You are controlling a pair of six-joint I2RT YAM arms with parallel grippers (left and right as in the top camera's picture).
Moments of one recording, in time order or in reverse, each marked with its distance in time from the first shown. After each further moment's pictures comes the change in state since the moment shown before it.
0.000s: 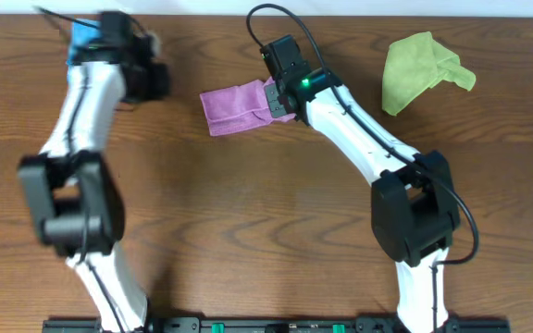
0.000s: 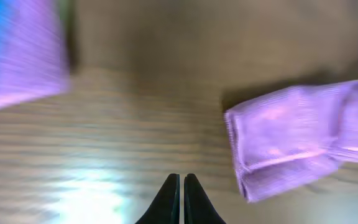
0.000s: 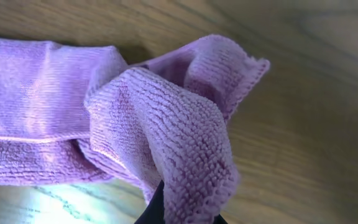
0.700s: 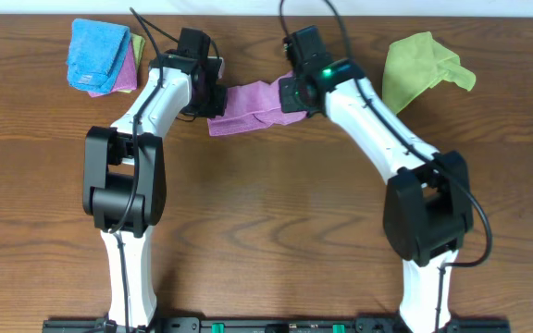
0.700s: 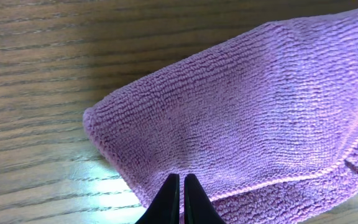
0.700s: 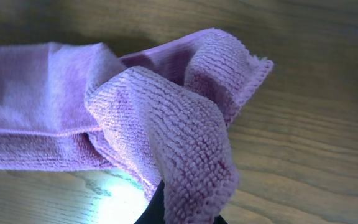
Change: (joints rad) left arm -0.264 0.227 0.014 0.060 -0.108 -0.010; right arm -0.065 -0.038 0.000 -0.087 -0.150 0.127
